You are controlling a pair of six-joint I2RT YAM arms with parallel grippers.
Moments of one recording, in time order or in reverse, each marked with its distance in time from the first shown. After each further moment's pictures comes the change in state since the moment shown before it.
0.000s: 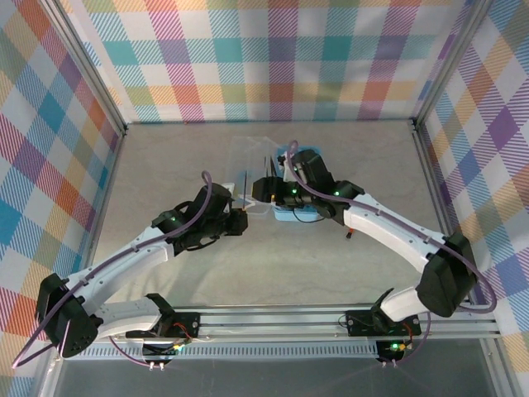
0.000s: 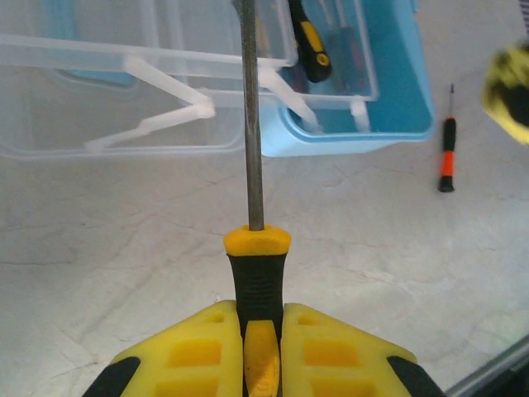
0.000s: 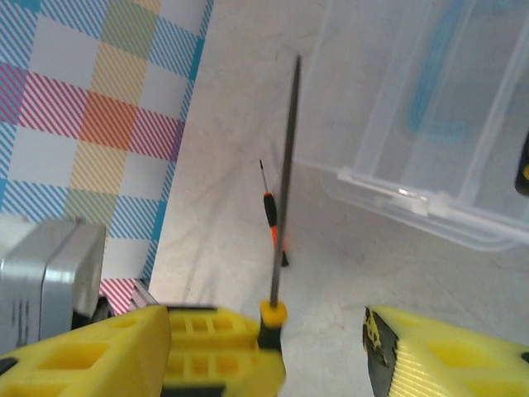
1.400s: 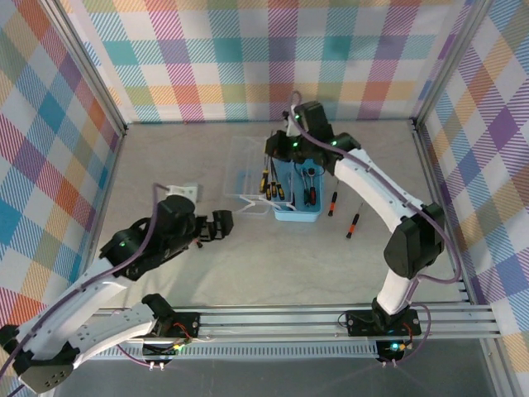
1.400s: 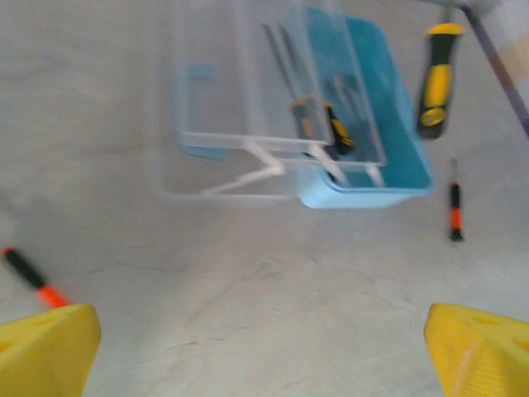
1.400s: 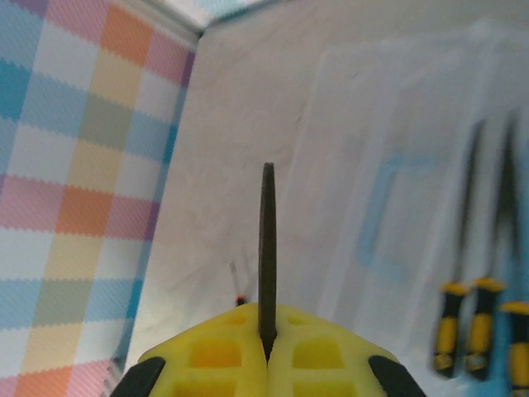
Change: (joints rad) left arm -0.026 -0.353 0.054 -0.283 -0.298 0.026; right arm -0.206 0.305 0.515 -0.266 -0.013 -0.158
